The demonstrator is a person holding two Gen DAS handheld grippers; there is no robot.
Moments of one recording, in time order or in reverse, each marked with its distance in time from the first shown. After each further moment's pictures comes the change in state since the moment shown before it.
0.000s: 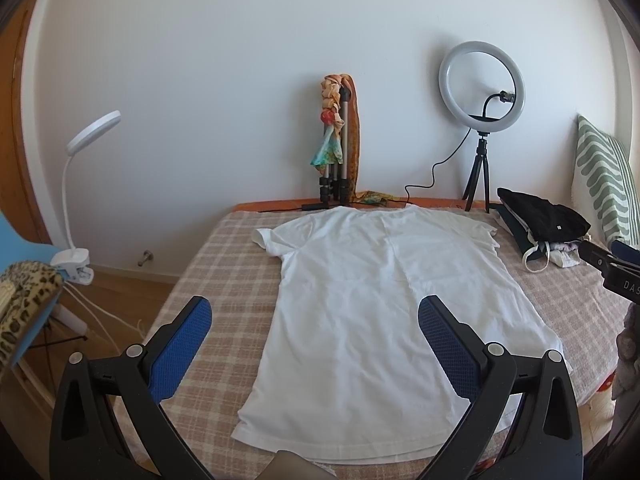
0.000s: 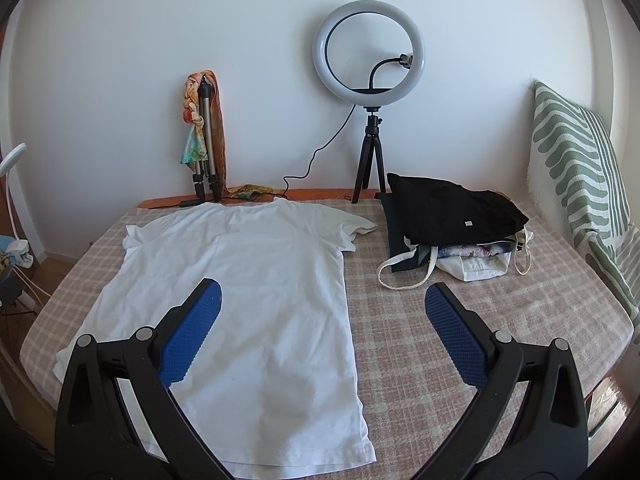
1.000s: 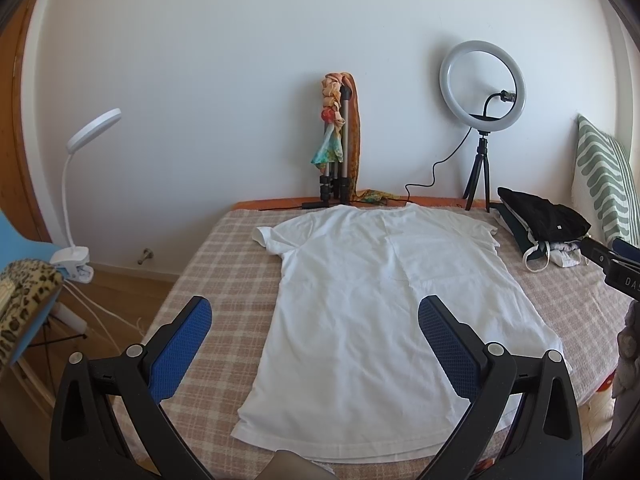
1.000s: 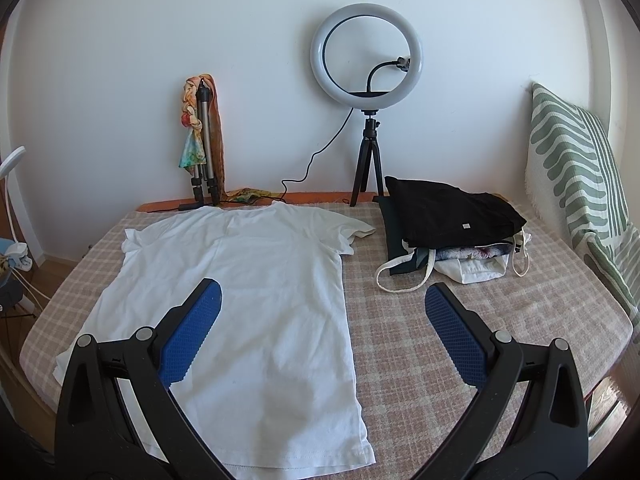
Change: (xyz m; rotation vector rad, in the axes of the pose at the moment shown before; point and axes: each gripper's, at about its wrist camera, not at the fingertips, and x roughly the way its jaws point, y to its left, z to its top) left arm 0.002 0.000 0.002 -0.005 0.007 -0.001; right arm -0.002 0.000 0.001 0.003 -0.009 -0.003
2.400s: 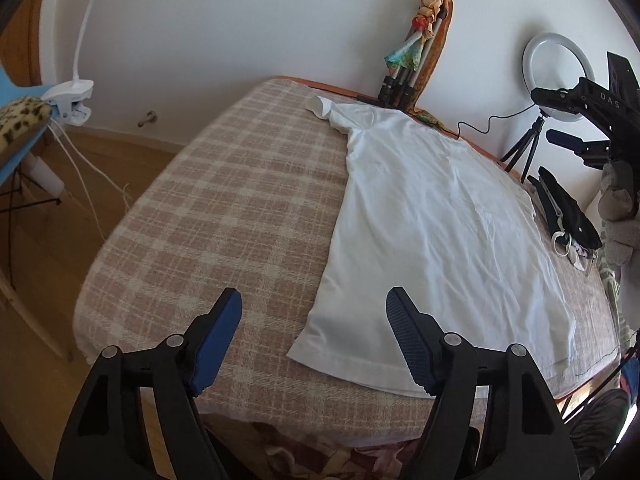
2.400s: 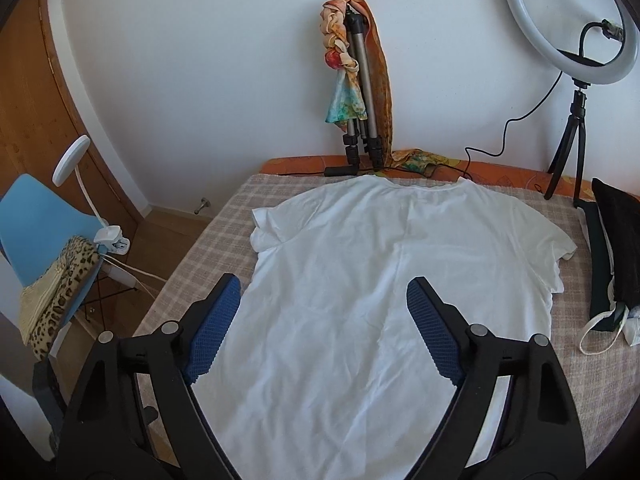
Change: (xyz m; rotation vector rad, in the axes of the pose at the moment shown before) left arm 0.057 0.102 -0.089 -0.311 0.345 -0.091; right arm 0.144 0.170 0.086 -0.074 0.320 0.511
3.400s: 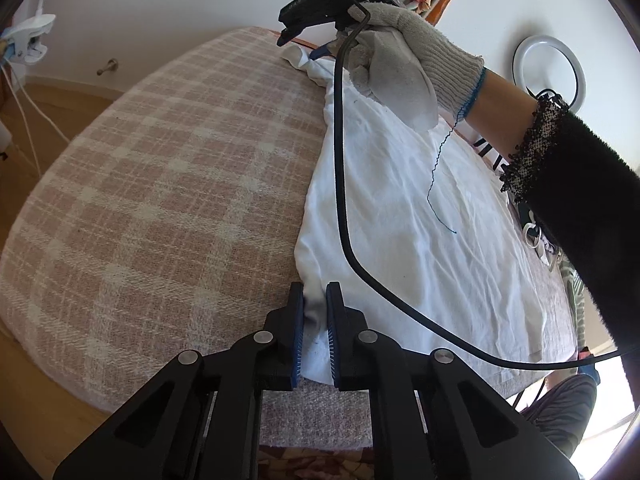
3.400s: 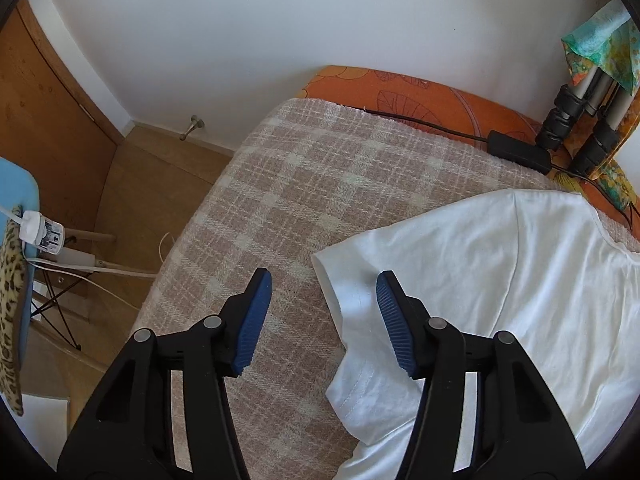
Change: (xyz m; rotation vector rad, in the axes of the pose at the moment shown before) left arm 0.037 0.013 -0.005 -0.071 0.112 -0.197; right arm 0.326 0.113 0.063 -0.159 0.365 -0.085
